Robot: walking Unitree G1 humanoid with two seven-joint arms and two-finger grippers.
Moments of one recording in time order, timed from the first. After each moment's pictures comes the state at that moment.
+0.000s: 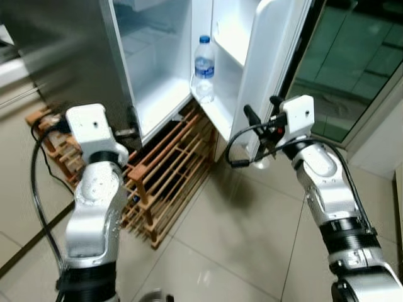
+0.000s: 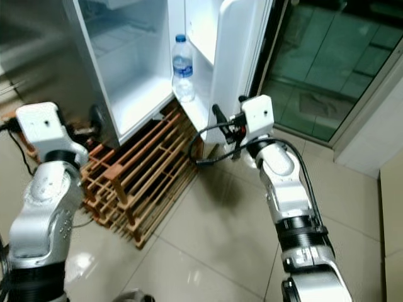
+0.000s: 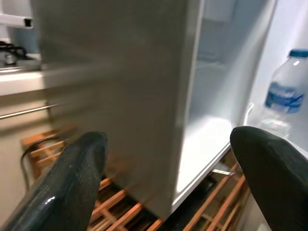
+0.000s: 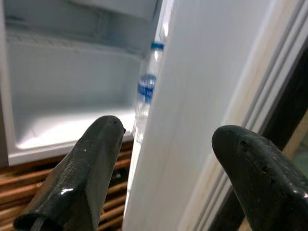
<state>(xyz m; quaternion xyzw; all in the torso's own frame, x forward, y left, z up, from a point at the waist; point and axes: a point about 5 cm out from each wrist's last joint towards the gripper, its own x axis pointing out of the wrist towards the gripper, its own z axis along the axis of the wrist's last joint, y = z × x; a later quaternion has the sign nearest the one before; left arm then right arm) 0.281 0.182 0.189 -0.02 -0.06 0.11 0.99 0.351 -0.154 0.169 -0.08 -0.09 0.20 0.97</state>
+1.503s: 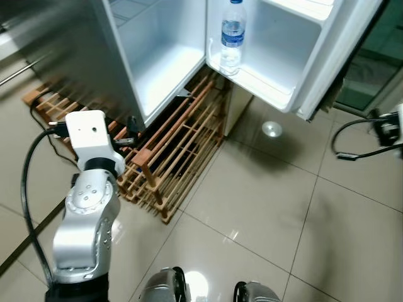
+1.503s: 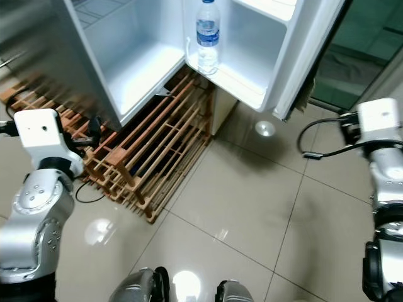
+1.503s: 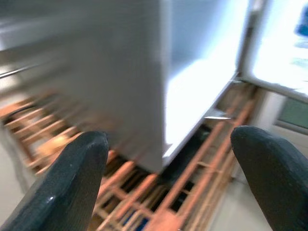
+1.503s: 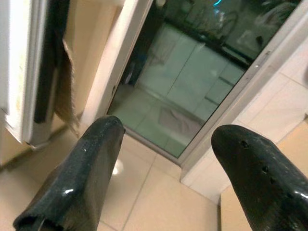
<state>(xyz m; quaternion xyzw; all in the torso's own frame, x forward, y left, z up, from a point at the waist) 0.280 0.169 0.187 -0.01 -0.02 0.07 1.00 0.325 -0.359 0.187 -0.20 -0.04 -0.11 0.97</state>
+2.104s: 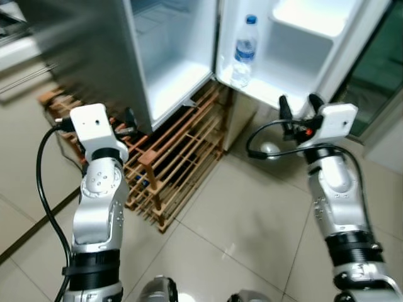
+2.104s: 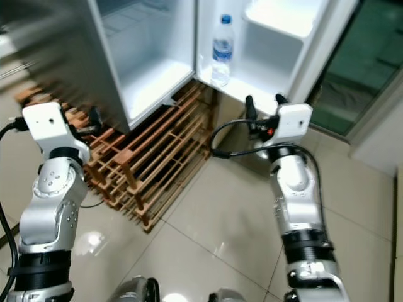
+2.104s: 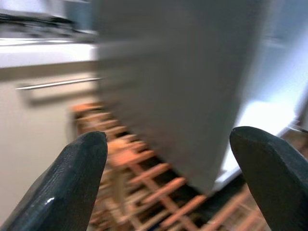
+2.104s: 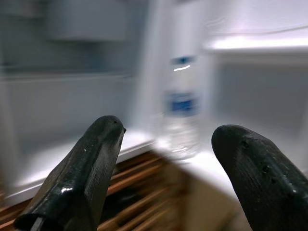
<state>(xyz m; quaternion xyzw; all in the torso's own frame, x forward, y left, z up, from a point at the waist) 0.306 0.188 0.169 -0.03 -0.03 0.15 0.99 0.324 -0.163 0.150 0.01 -0.13 0.10 0.99</state>
